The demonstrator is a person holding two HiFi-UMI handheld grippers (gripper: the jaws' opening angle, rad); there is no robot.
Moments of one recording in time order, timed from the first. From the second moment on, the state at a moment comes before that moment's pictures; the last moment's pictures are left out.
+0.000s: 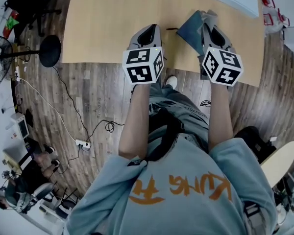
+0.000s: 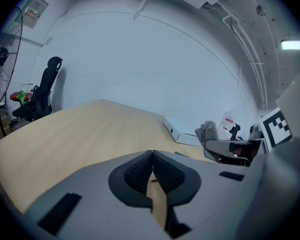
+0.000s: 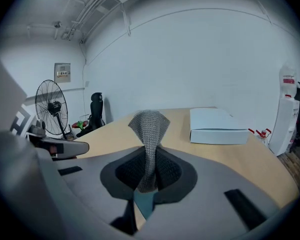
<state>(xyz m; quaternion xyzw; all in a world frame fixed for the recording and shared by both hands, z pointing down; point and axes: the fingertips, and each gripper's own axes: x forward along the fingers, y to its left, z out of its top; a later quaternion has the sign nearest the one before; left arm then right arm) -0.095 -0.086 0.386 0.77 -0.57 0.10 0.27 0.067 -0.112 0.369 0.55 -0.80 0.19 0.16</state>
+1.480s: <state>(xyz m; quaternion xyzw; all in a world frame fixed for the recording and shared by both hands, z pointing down) -0.137 -0.107 0.437 0.74 -0.58 0.13 0.32 -0.011 -0.127 0.472 0.46 -0.80 0.24 0.31</state>
